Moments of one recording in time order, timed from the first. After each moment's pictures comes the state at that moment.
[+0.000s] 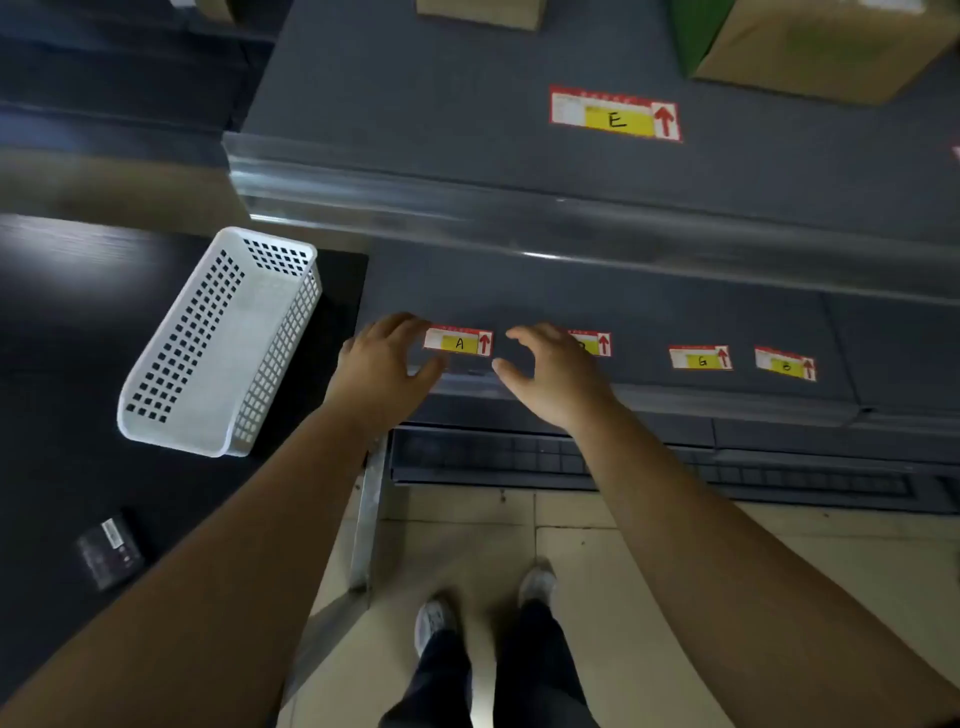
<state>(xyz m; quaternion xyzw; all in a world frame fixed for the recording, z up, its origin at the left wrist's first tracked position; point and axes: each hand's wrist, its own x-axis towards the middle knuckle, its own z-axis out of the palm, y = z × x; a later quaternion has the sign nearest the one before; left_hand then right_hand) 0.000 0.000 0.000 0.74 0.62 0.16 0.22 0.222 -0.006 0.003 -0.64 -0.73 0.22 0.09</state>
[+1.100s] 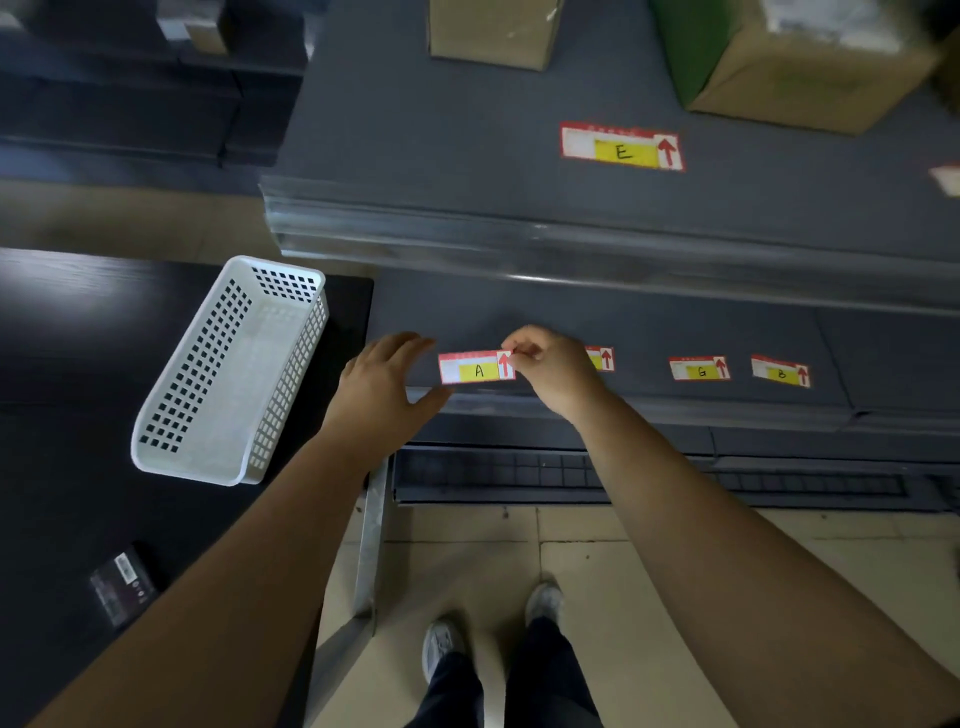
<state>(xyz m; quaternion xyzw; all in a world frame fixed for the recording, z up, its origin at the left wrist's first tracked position) -0.018 -0.003 0.004 0.76 0.58 0.19 0.21 0.206 0.018 0.010 -0.68 -0.60 0.36 0.20</state>
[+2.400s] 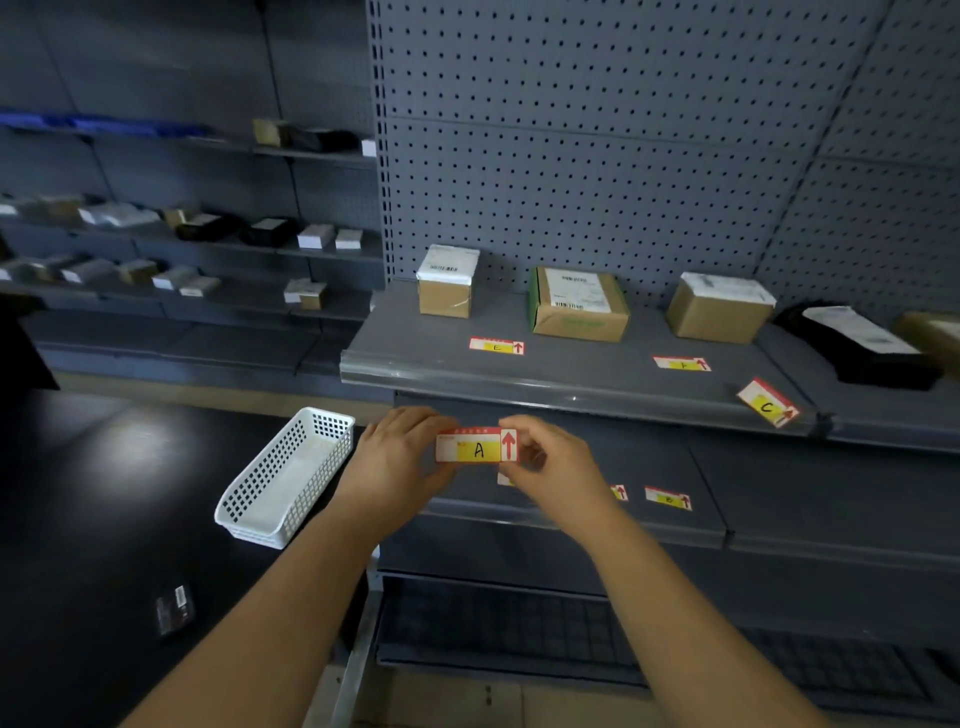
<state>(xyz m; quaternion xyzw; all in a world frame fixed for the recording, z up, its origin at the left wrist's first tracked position) 0.047 -0.166 0.200 0.79 0.51 0.34 0.00 0.262 -0.183 0.216 -0.54 -0.71 0.26 0.36</state>
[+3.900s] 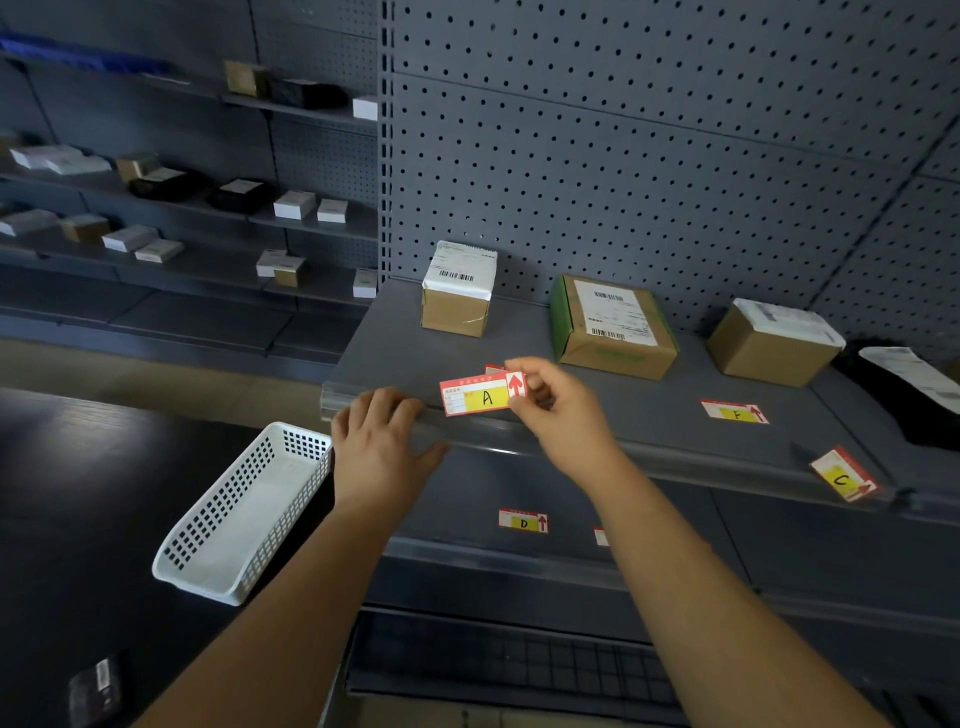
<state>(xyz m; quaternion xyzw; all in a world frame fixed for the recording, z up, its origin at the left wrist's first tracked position) 0.034 -0.029 0.163 0.69 0.63 0.35 -0.07 0.235 -0.025 0.238 -0.53 -0.68 0.28 0.41</state>
